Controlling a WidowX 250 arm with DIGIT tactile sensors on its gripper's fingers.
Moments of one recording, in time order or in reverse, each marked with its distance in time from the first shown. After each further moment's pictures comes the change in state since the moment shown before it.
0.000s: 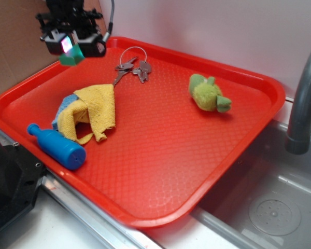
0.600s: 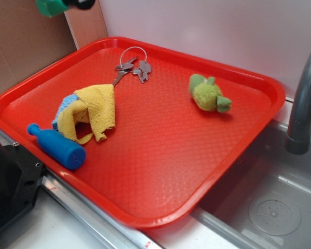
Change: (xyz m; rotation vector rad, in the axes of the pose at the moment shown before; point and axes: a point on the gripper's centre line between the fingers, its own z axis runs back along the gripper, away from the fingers) arm -0.030 -0.072 0.088 -0.047 -0.029 -0.286
